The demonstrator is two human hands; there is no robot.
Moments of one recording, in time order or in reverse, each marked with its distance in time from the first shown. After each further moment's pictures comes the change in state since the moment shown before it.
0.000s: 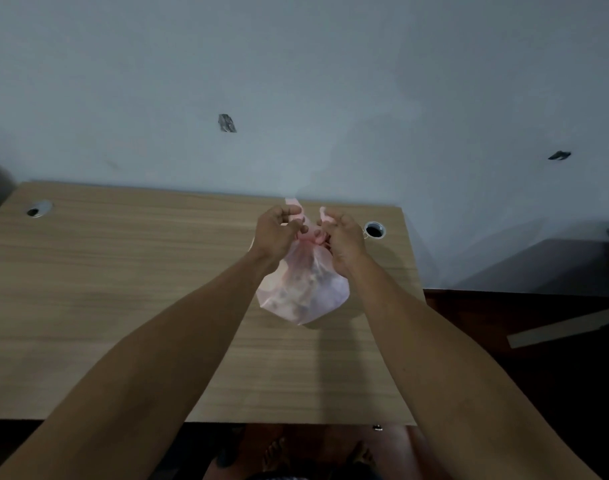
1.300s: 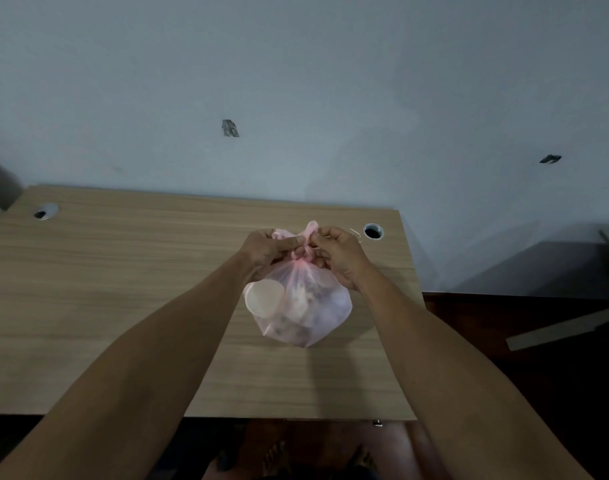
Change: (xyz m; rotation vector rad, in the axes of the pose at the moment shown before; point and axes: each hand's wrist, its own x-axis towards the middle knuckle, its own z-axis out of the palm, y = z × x) left_hand -0.022 -0.007 -0.034 -0.278 -0.317 -0.295; right_hand -0.034 0.011 -0.015 -0.147 -0.274 -0.039
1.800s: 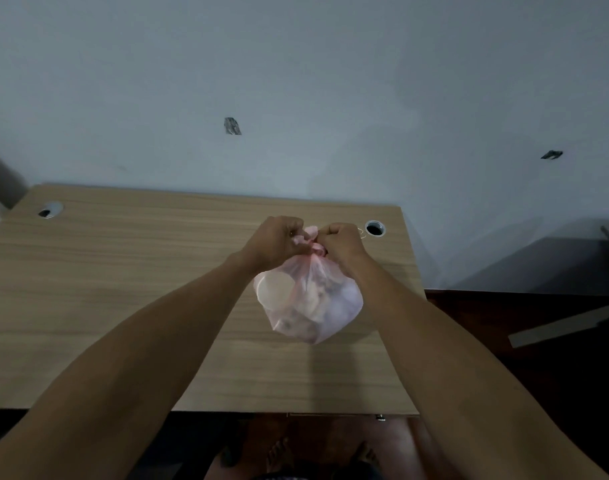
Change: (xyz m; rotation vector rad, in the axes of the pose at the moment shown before) left_hand -0.002 0.011 0.004 1.024 0.023 0.568; right_hand 0.015 0.000 0.005 -0.326 0.252 -0.054
